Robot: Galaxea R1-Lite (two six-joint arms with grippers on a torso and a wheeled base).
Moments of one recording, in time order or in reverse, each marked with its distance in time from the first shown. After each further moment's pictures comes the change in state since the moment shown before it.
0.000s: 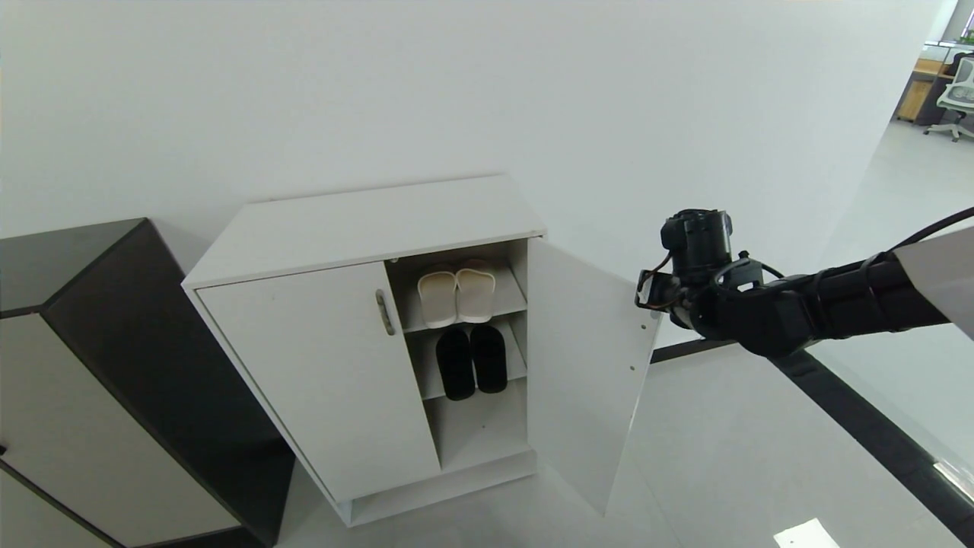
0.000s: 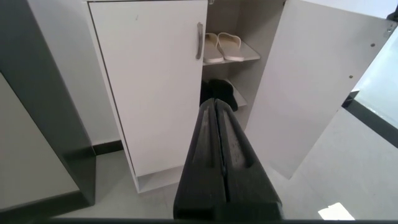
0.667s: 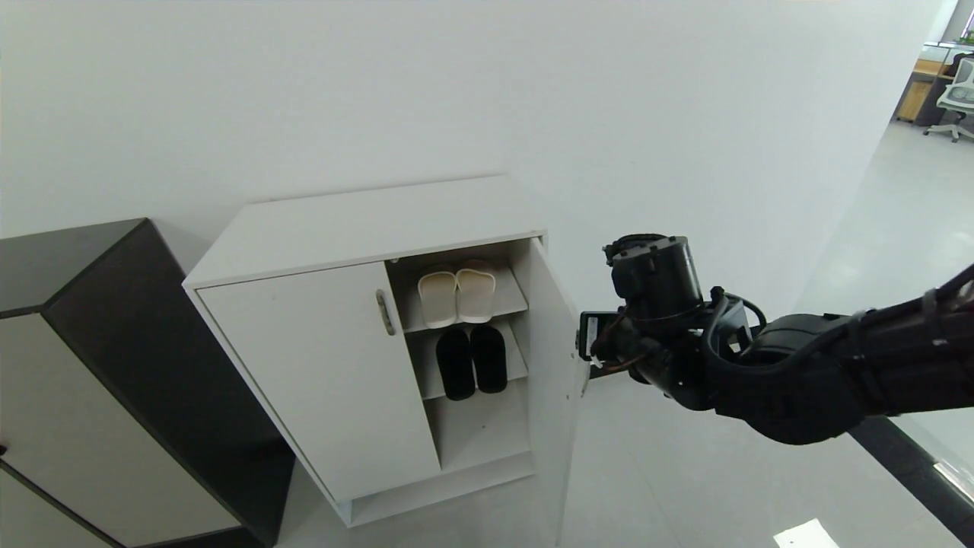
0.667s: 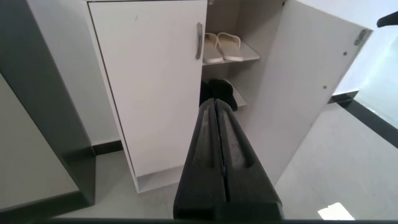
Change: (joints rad) left arm 0.000 0.000 0.000 0.000 0.000 0.000; right arm 0.276 -0.155 0.199 -0.010 -0.002 -0.001
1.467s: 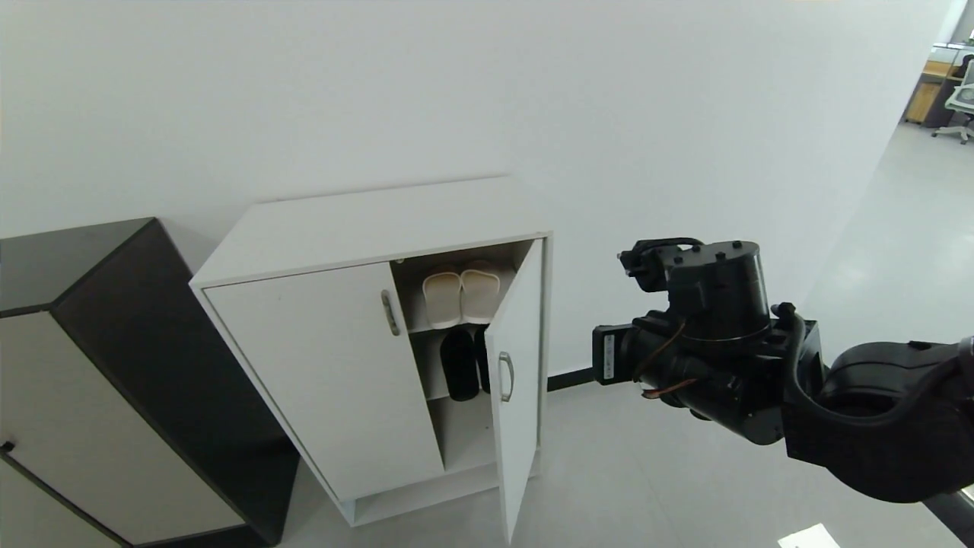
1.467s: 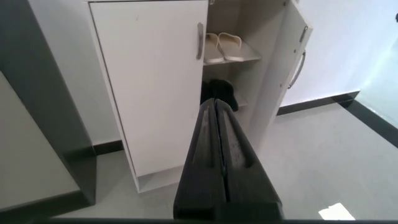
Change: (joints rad) left arm 0.000 0.000 0.000 0.000 0.000 0.000; right arm 0.043 -0.130 0.179 -0.119 0.140 -0.099
